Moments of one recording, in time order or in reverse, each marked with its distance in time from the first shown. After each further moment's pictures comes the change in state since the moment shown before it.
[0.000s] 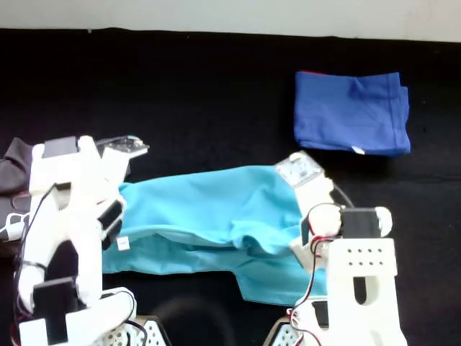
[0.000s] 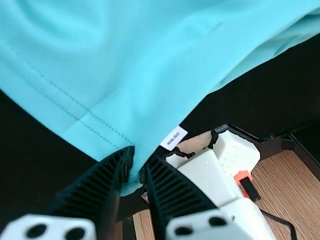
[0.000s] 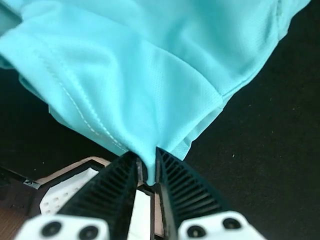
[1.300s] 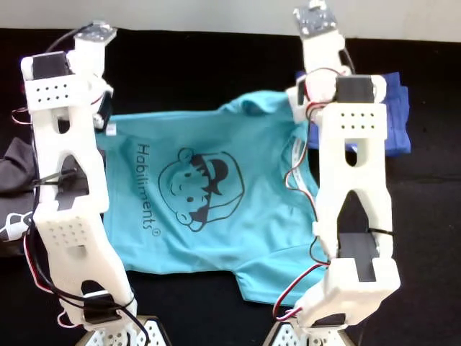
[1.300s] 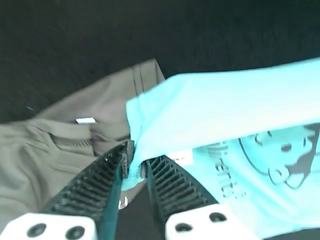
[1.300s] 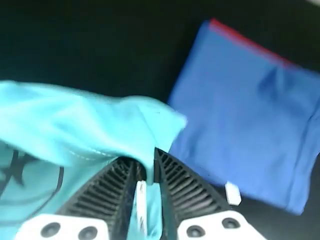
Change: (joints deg) left arm 0.7 49.8 -84.2 5.1 19.1; right arm -0.3 58.8 -72.1 -12.2 -12.3
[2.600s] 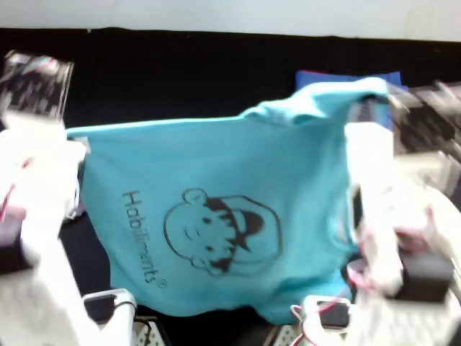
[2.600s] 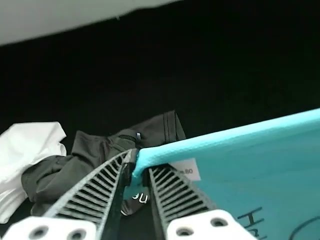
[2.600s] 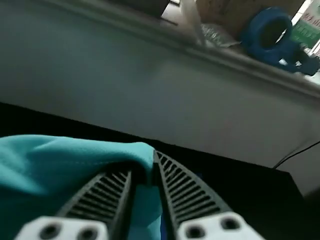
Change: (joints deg) left arm -0.1 -77.8 54.1 -15.0 1.4; right arm 5.5 -57.1 34.1 -21.2 0.1
